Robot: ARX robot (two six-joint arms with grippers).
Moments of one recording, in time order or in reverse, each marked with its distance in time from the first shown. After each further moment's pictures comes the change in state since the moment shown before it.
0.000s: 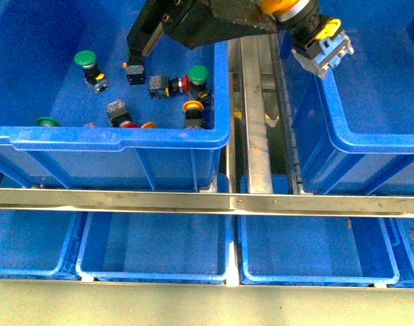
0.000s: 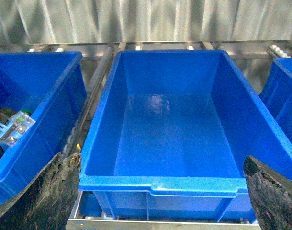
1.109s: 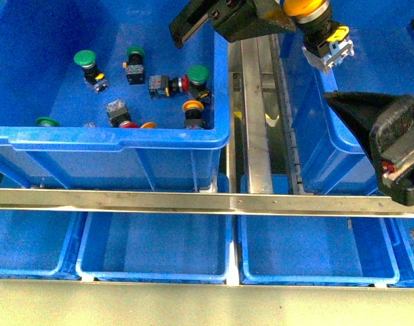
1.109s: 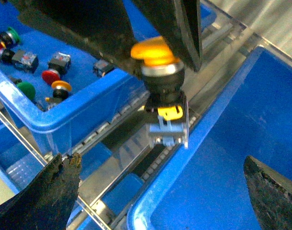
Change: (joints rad) left arm -0.065 0.149 0.174 -0.044 -0.156 0.048; right arm 0.326 1.351 0.328 0.775 -0.136 -0.495
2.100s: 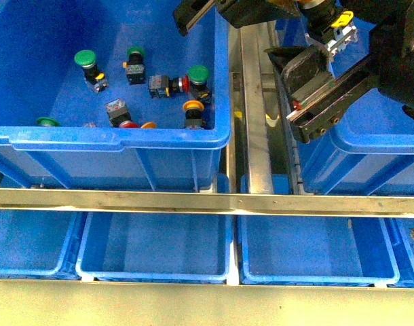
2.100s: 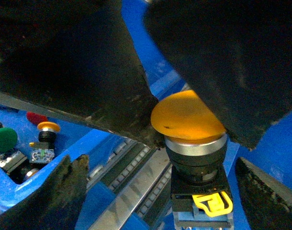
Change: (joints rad) left arm -0.011 0.001 0.031 -0.010 -0.031 -0.019; right arm 0.077 0.312 0.156 0.256 0.098 0.053
